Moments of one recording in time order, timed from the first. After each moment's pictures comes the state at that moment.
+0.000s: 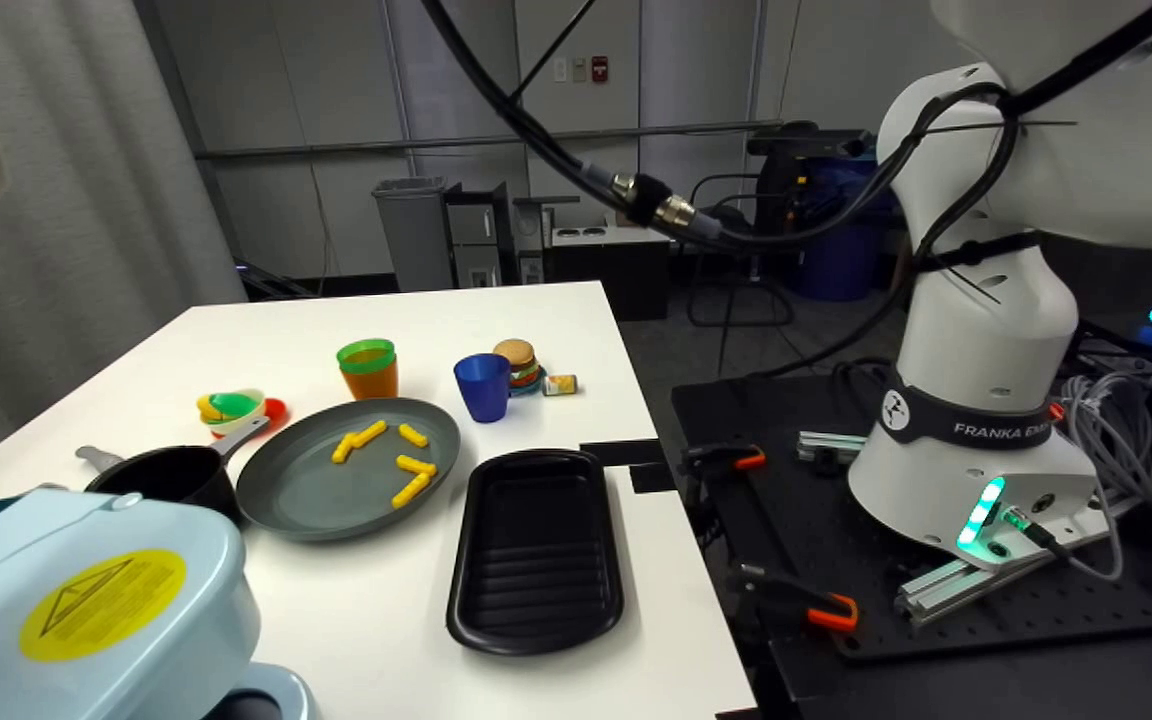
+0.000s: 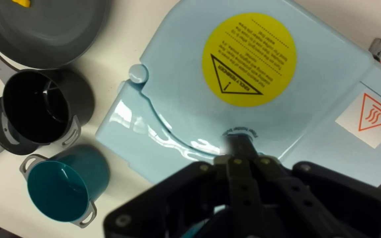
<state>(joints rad) 0.24 0.51 0.15 -1.51 -0.29 1.97 0.12</state>
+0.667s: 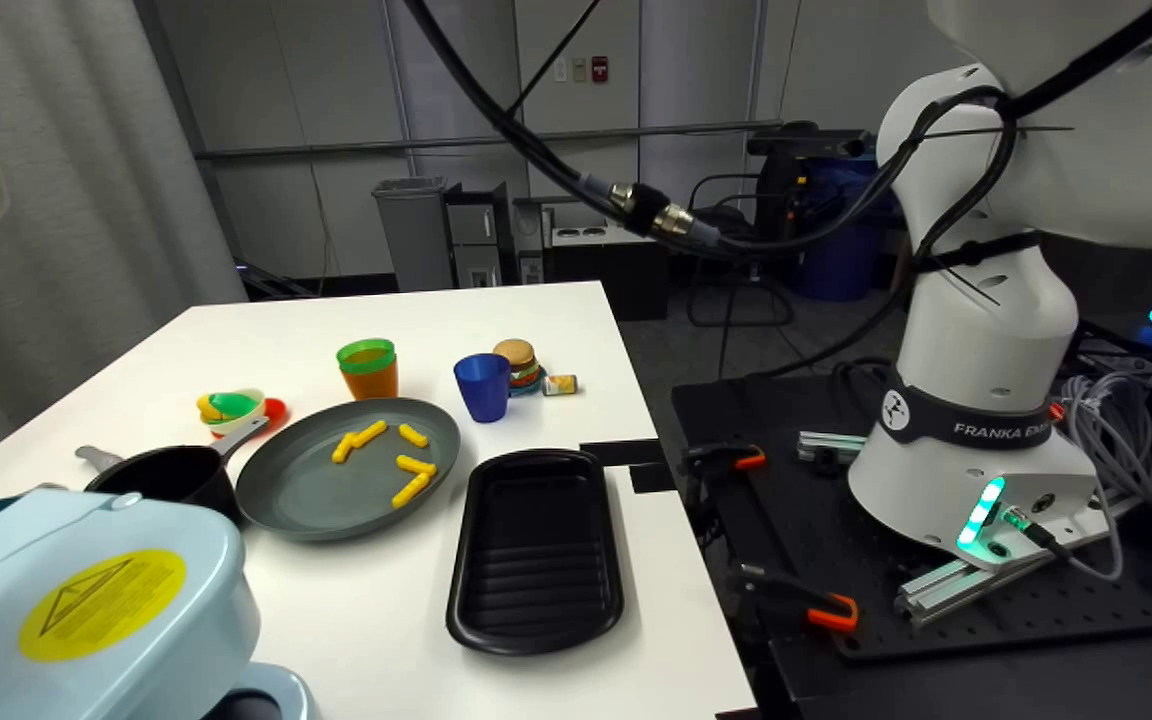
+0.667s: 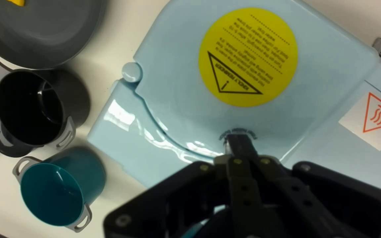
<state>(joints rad) 0.25 0.53 0.14 -1.50 -0.29 1.97 0.12</state>
